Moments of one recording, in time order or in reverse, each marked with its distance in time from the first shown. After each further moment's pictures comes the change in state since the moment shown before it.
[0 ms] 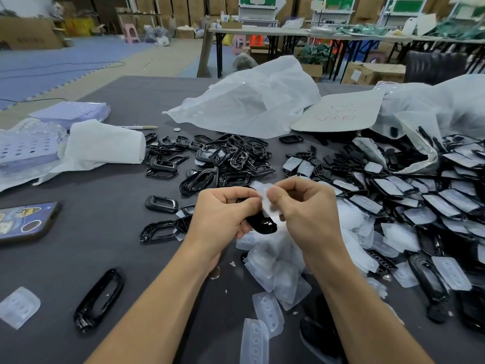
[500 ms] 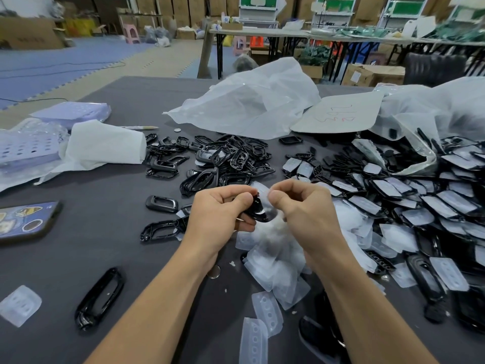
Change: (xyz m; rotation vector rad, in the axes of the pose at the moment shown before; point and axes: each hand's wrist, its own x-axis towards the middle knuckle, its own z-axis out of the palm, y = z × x) left_hand 0.000 0.000 -0.001 -0.011 0.052 -0.015; right_hand -0.001 -0.007 0.000 -0.002 -0.053 0.094
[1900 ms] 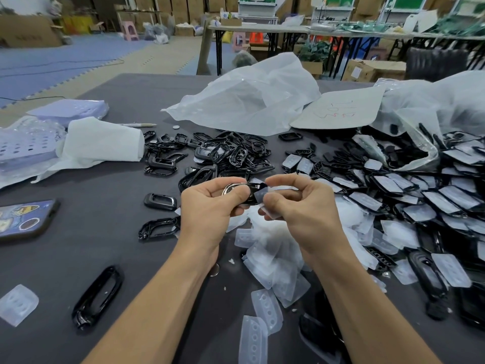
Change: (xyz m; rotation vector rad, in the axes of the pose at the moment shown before) left_hand -0.003 0.008 0.002 -0.100 0.151 0.029; right_hand -0.006 -0.002 0.000 0.235 -0.028 0.114
